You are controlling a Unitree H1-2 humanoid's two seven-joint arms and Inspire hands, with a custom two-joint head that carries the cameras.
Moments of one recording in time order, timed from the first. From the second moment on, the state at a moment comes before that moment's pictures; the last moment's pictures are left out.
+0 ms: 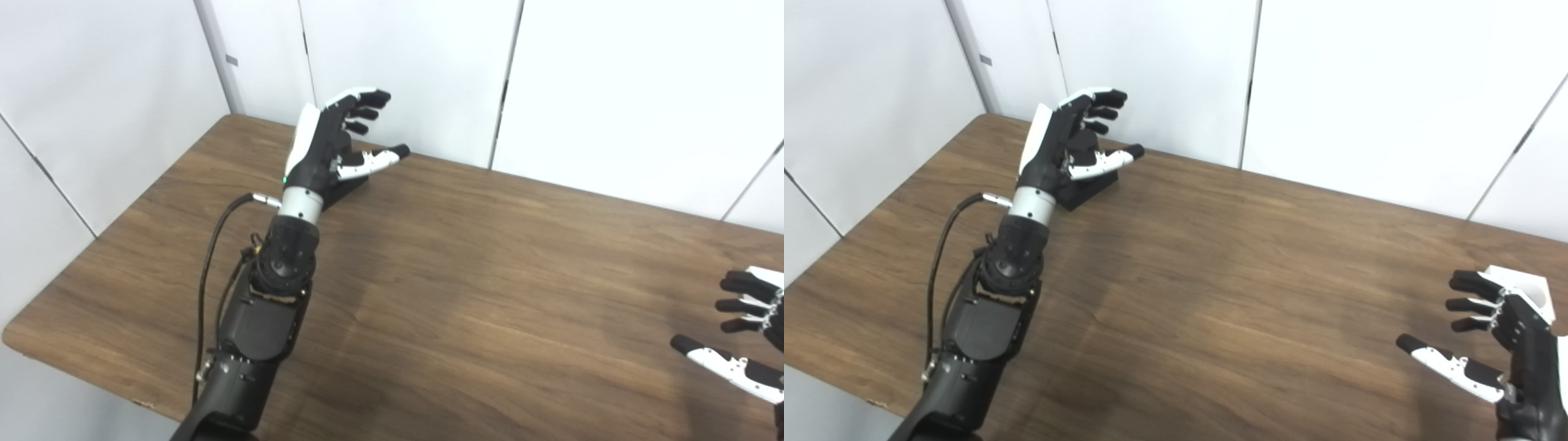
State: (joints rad) left arm -0.34 0.24 0.13 -0.09 0.33 0.09 0.07; right arm 0.03 -0.16 -0.08 -0.27 -0.22 0.00 -0.06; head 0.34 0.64
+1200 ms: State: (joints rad) left arm -0.40 0.41 0.05 0.11 0.65 0.40 0.17; right arm 0.03 -0.16 -0.08 -0.27 -0.22 0.00 -0.05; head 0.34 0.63
